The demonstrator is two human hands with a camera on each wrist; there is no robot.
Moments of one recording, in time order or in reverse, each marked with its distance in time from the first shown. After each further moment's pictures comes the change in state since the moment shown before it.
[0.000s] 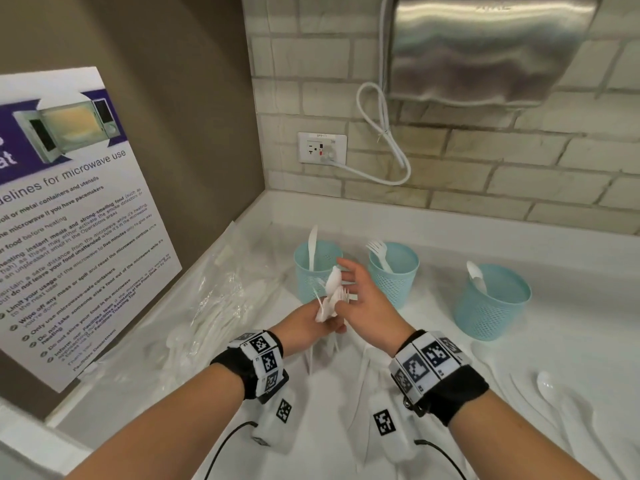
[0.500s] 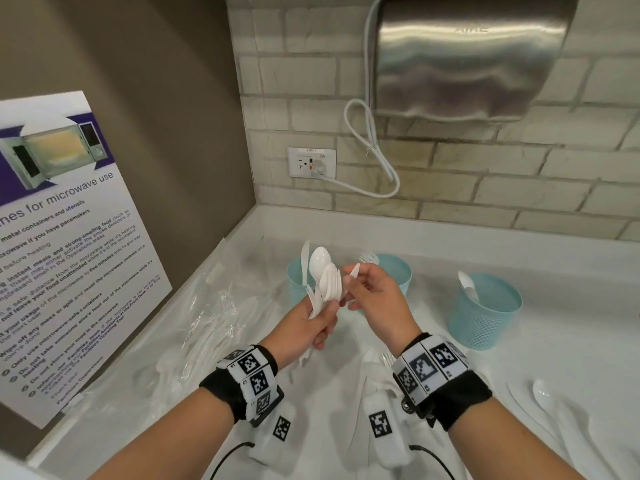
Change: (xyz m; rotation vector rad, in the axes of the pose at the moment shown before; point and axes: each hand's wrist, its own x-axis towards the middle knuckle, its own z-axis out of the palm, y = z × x) left_hand -0.004 0.024 -0.003 -0.309 0.105 0.043; right_hand 0.020 0.002 -0.017 0.224 0.265 -0.020
